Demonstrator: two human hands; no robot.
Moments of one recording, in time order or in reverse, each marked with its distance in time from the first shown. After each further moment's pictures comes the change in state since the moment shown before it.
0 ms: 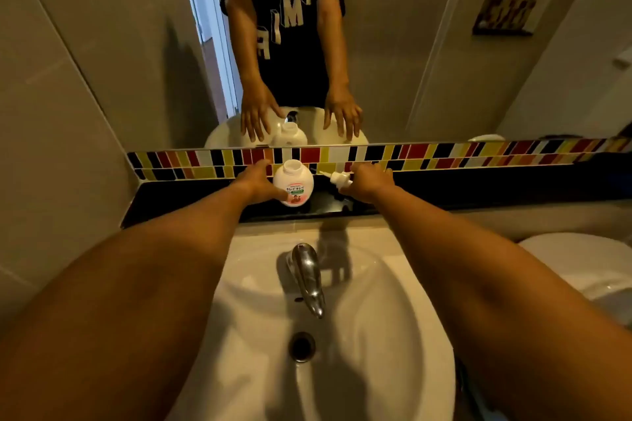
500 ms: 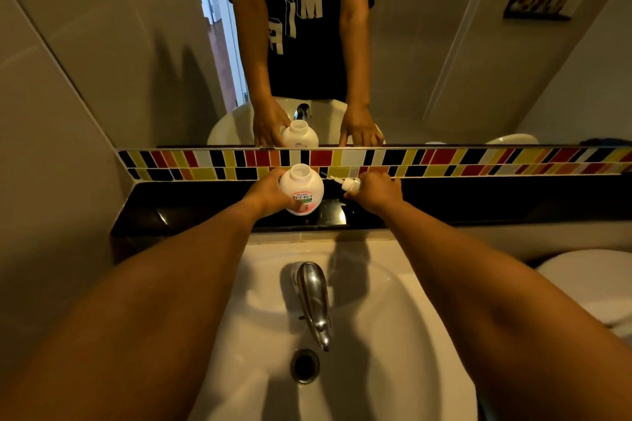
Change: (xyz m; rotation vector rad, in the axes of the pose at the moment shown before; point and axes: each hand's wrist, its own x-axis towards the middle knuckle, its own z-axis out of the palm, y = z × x) left_hand 0.049 -0.010 0.030 -0.233 -0.020 -0.018; right_hand 0.068 0.013 0.047 0.089 0.044 0.001
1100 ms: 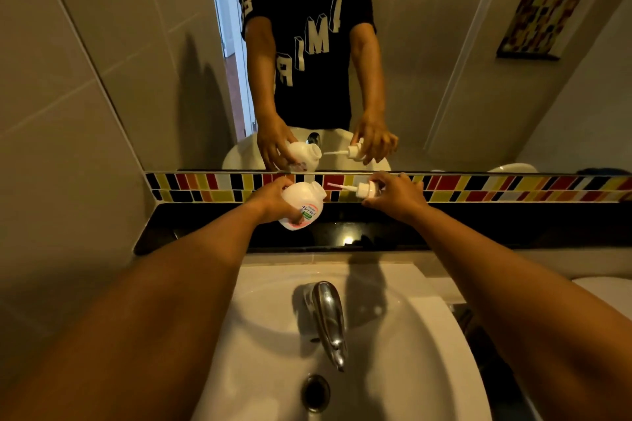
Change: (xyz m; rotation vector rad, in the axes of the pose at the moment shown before) left_hand -0.011 0.006 -0.046 0.159 -0.038 0.083; right_hand -0.025 -0.008 -0.059 0.101 0.040 -0.162
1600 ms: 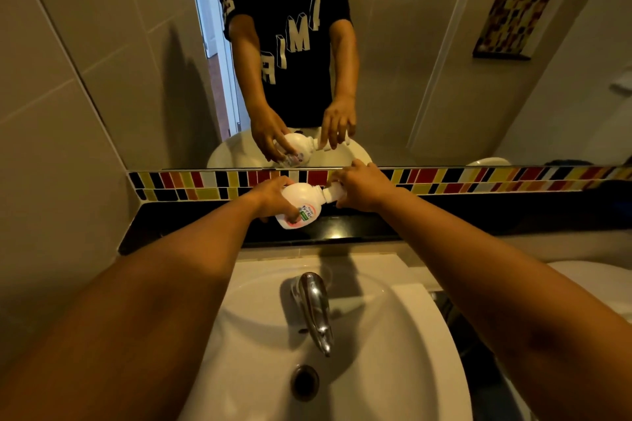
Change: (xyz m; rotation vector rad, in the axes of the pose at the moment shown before) left_hand -0.009 0.023 0.007 0.070 -0.115 0.031; right_hand -0.012 -0.041 -0.011 -0.443 -0.060 -0.343
